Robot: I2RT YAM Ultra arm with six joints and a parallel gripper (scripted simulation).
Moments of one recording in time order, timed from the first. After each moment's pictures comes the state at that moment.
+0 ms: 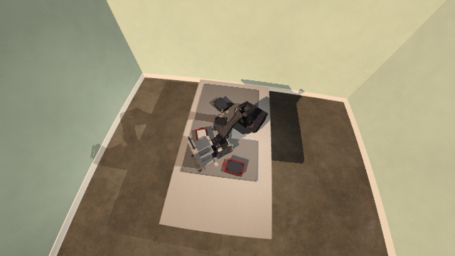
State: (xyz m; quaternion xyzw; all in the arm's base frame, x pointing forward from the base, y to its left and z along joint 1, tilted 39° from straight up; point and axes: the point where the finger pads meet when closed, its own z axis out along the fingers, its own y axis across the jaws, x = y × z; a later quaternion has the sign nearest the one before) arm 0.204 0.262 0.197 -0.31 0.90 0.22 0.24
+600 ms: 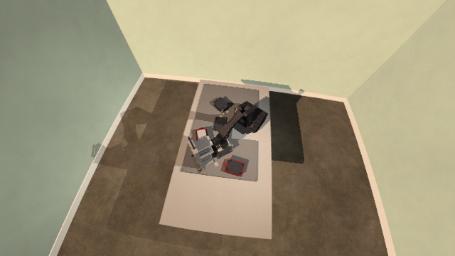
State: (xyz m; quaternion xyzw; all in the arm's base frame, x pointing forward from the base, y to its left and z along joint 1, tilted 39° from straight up) arm 0.203 0.262 0.197 -0.31 0.89 0.22 0.24
